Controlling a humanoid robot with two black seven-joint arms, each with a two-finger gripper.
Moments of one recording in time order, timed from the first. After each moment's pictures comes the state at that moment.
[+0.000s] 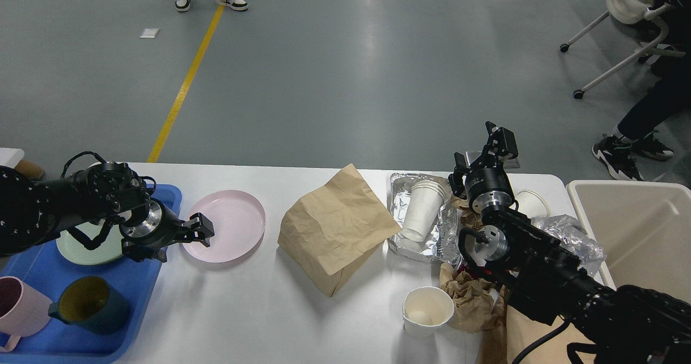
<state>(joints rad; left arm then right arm) -1.28 0.27 1.10 -0.63 -0.09 -0.56 0.08 0.73 -0.03 0.50 0.45 0.08 -0.03 0.60</state>
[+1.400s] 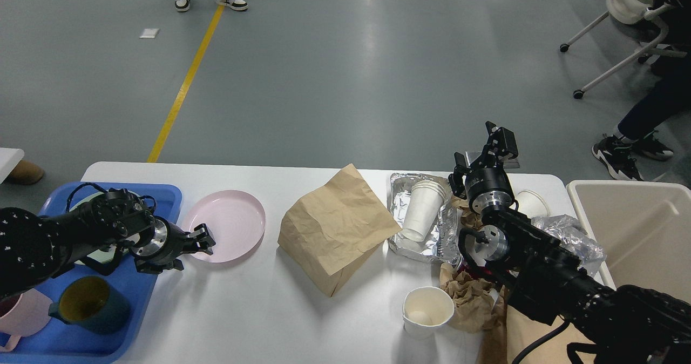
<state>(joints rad) -1.12 0.25 0.96 -0.49 -0.09 -0.50 0.08 0.73 -0.03 0.50 0.45 0.08 -0.03 0.60</state>
